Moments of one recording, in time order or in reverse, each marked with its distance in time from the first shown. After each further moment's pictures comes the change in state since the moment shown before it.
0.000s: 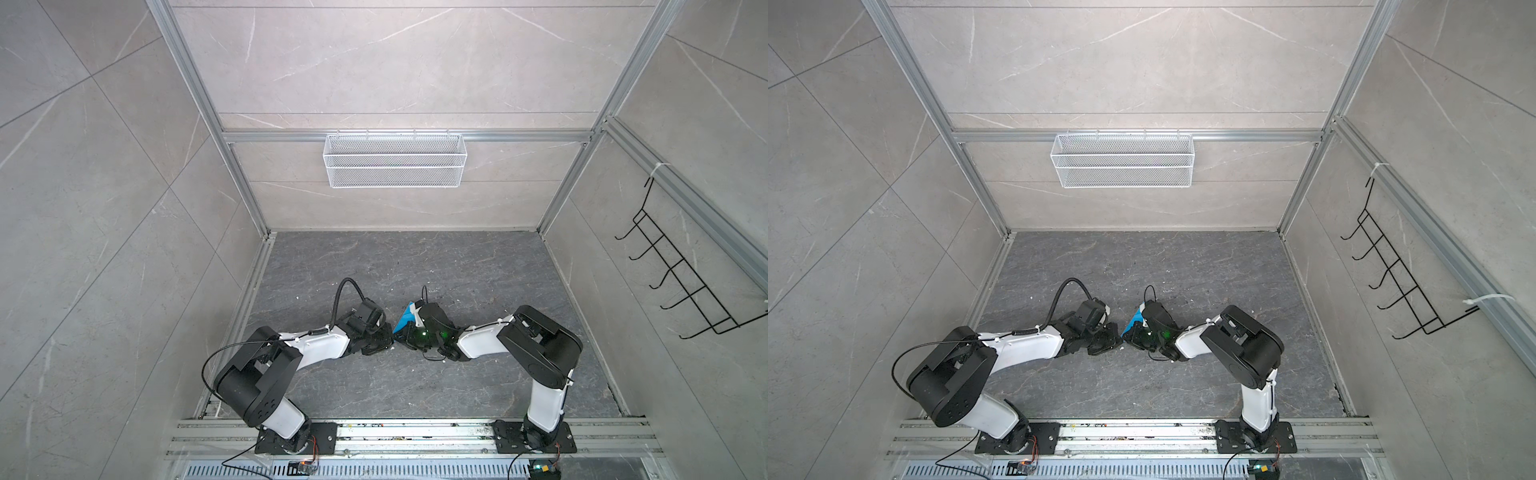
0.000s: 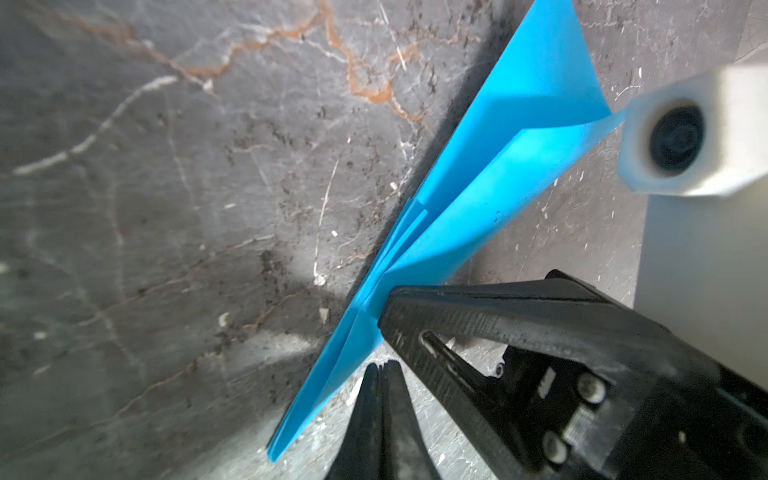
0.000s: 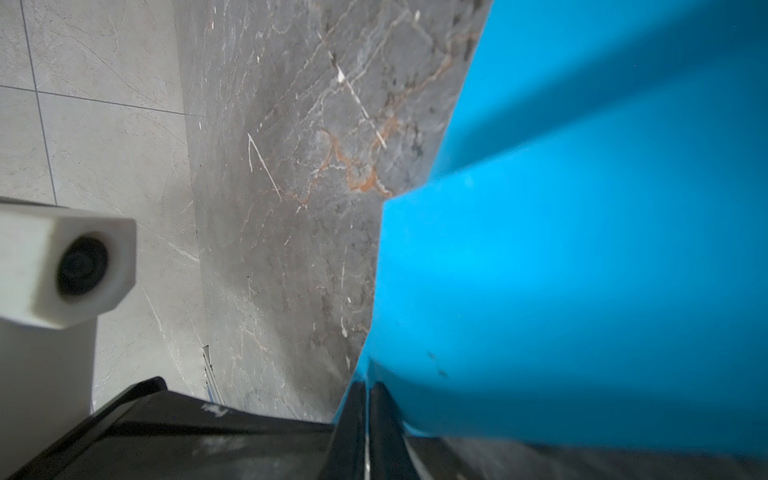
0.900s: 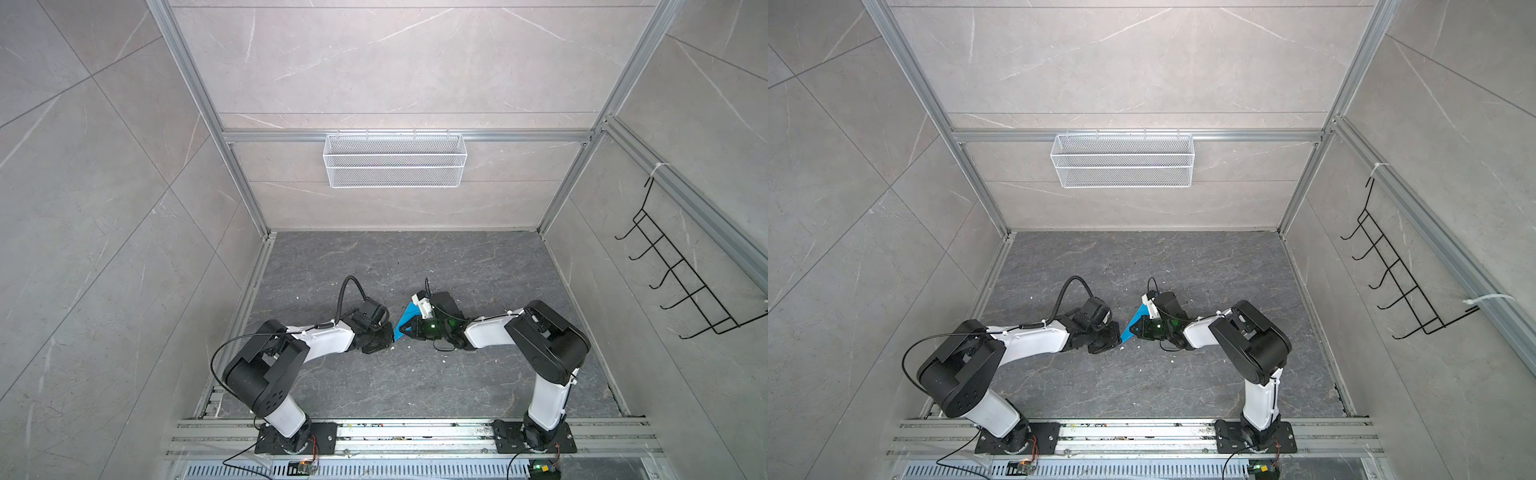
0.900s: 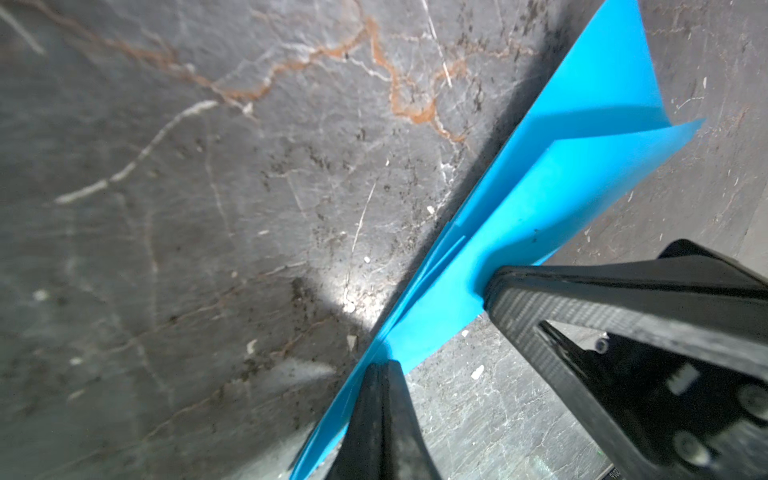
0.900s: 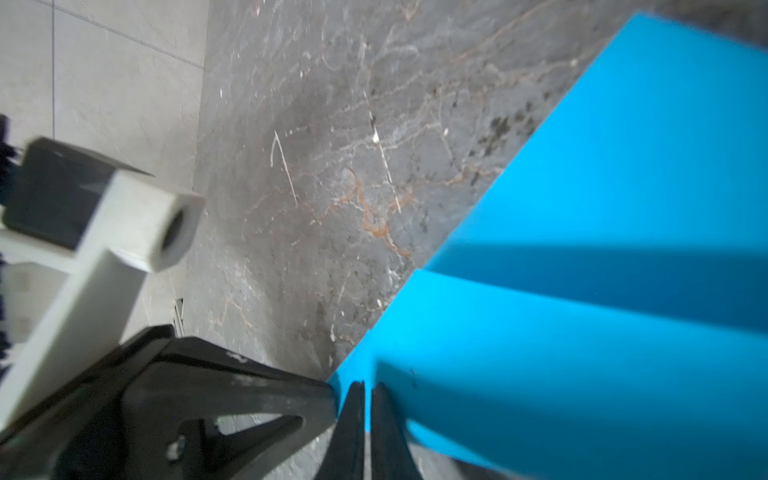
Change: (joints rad) left arm 0.002 0.059 0.062 -0.085 -0.063 0.000; right arm -0.126 -0.010 0.024 -0.063 -0.163 -0.323
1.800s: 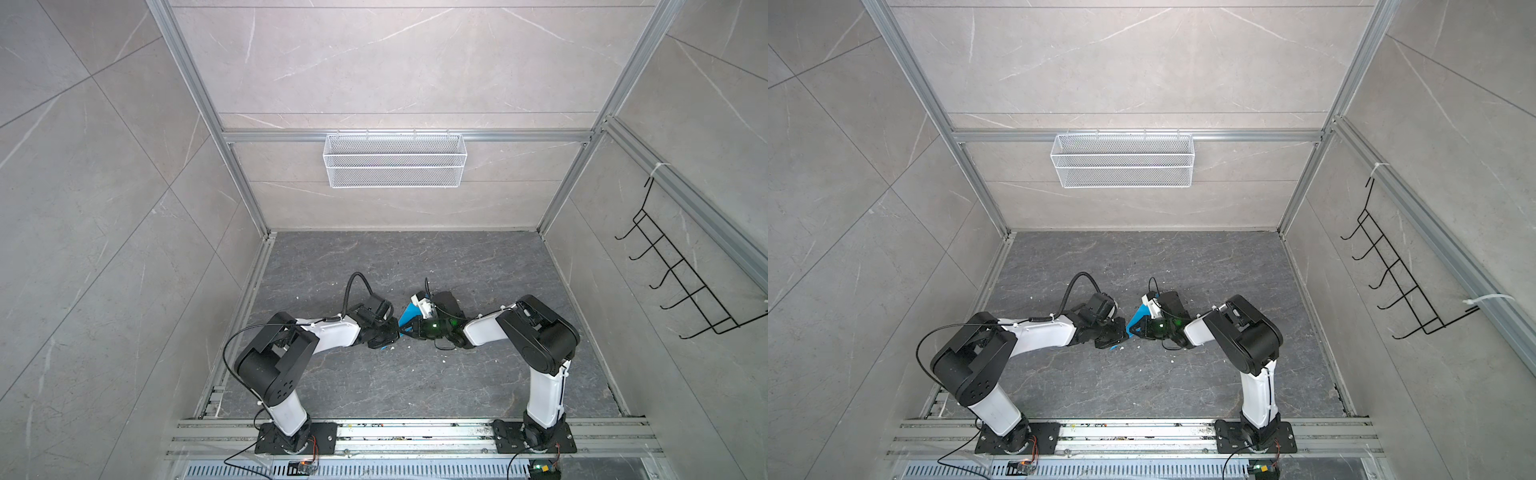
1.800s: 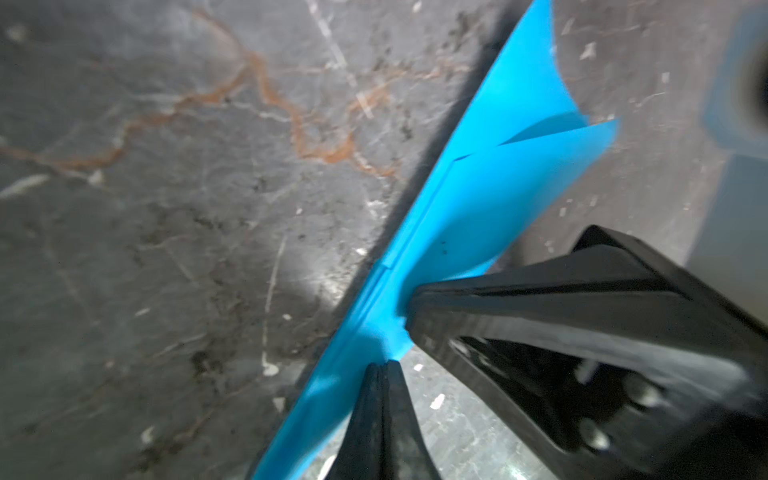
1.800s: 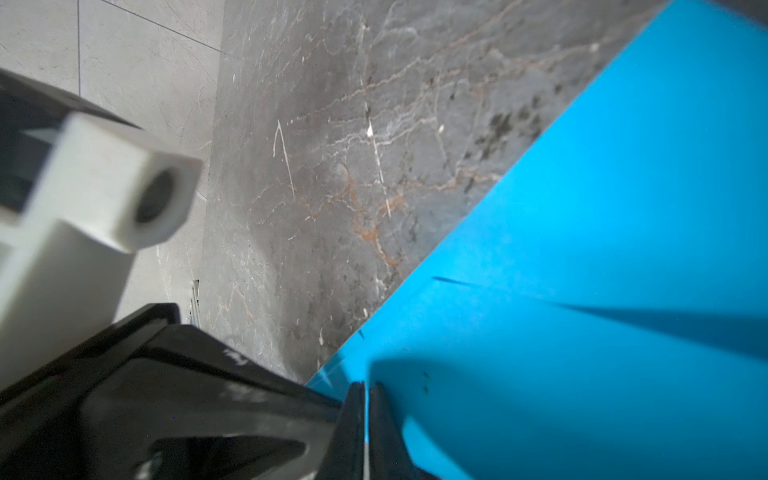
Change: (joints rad) left arm -0.002 0.081 0.067 0.040 0.069 0.029; right arm -0.042 0.078 0.003 0.091 -0.109 -0.019
